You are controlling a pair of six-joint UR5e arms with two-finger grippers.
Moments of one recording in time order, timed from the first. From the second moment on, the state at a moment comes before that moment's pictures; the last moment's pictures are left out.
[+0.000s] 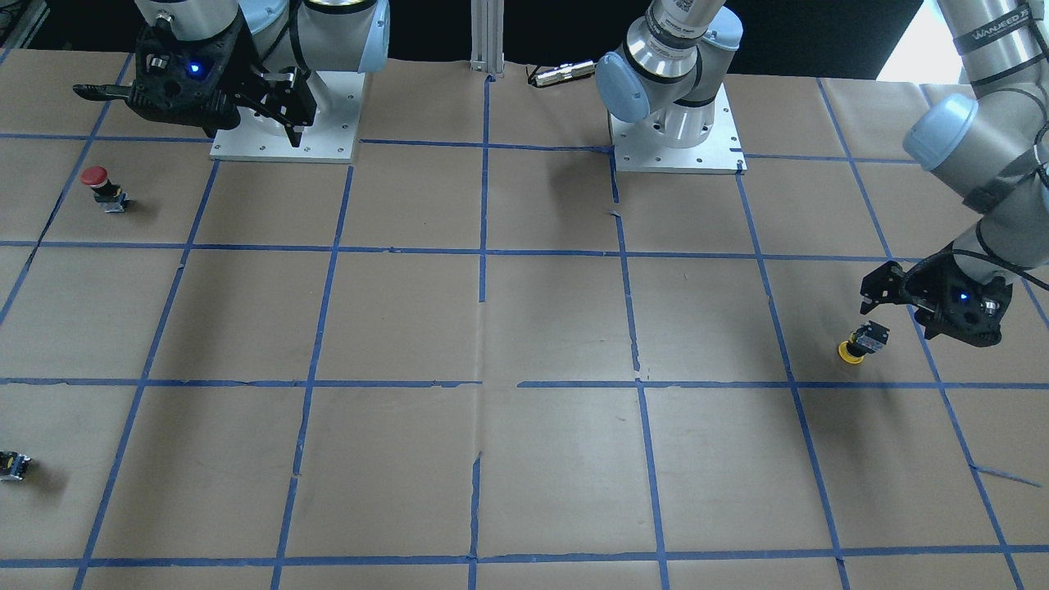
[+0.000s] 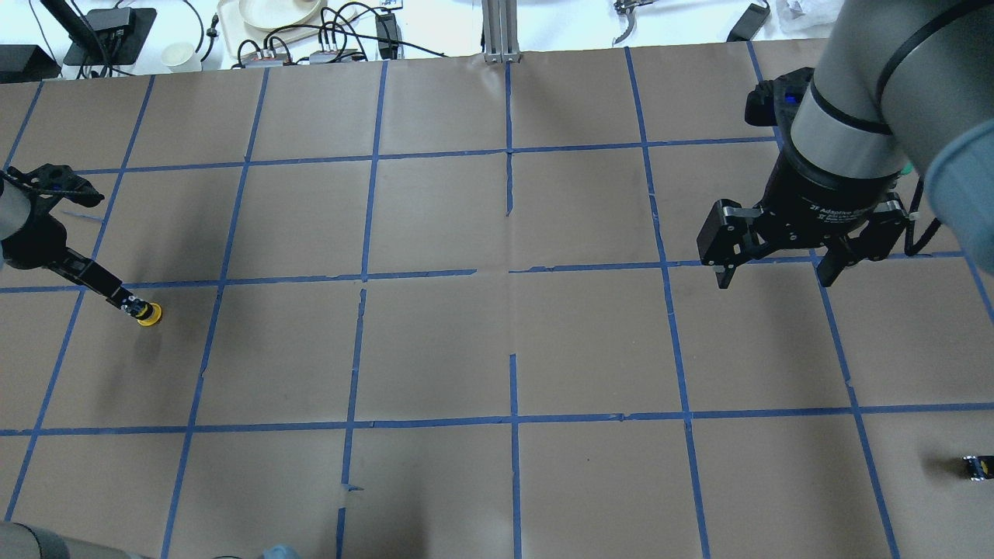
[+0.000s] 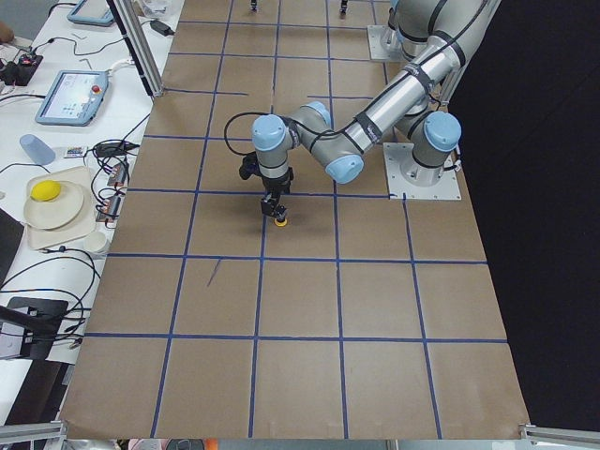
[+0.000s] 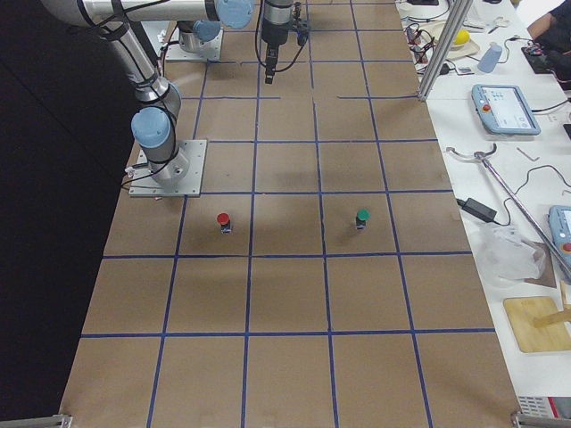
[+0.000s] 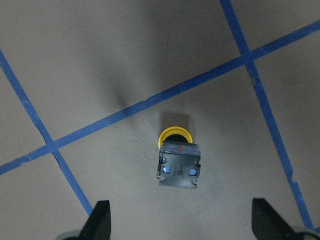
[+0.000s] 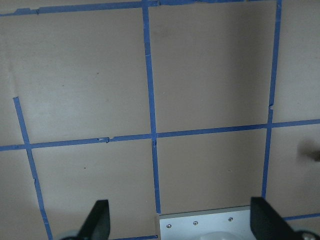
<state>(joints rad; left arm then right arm) -0.94 -1.83 -1.89 -1.01 1.61 1.09 1.58 -1.74 1.73 -1.42 -1.63 0.07</state>
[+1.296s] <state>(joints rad) -0.92 -1.90 -1.91 -0.94 1.55 1.15 1.58 -1.74 1.73 -1.42 -1.64 0.08</state>
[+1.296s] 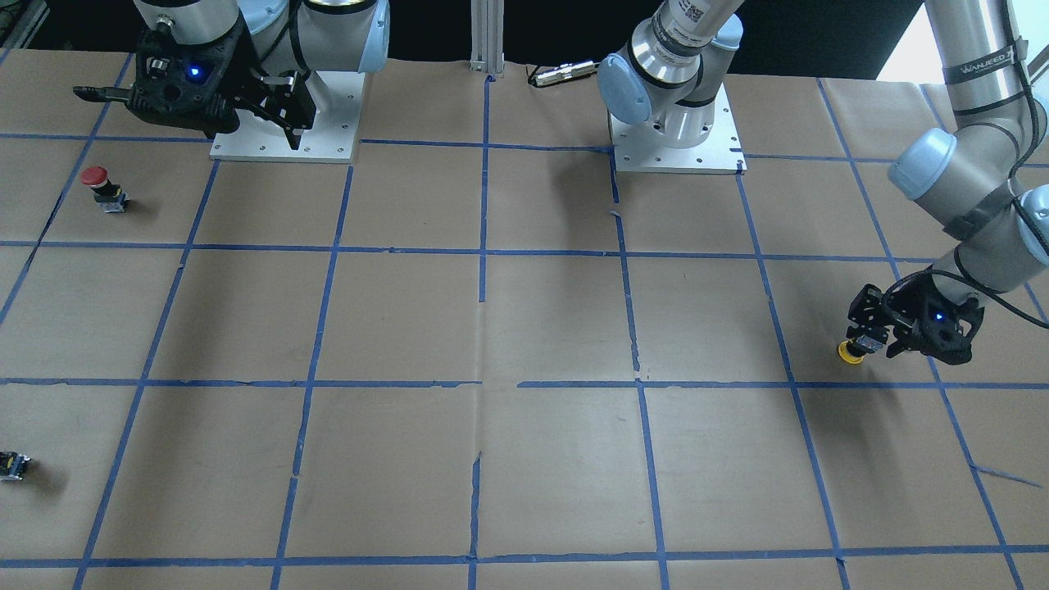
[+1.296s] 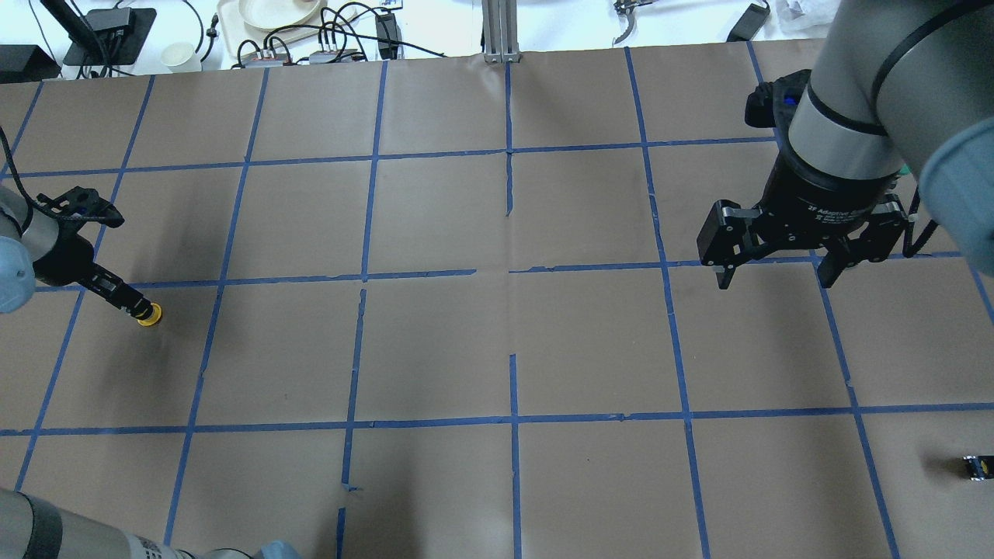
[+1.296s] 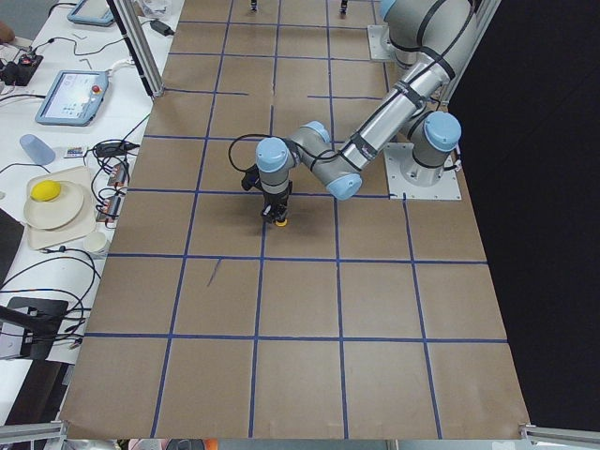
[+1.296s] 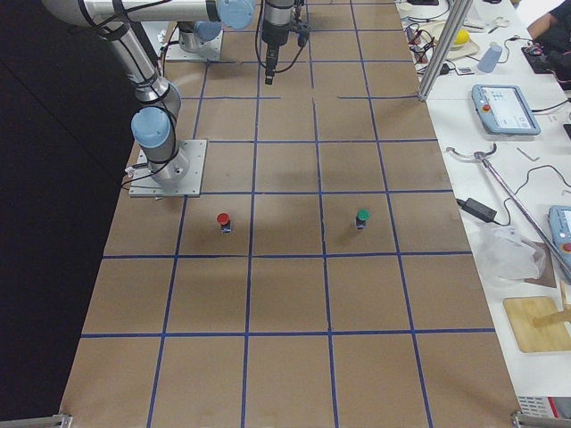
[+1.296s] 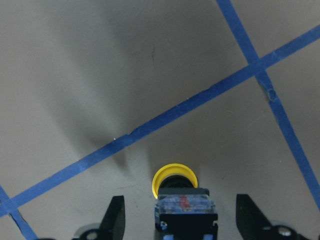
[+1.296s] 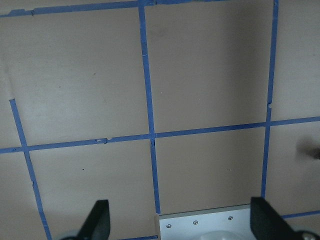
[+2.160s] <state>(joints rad) -1.04 -1.77 -1.87 -1.20 1.37 1.13 1.58 -1.74 1.75 -1.42 -1.63 0.08</state>
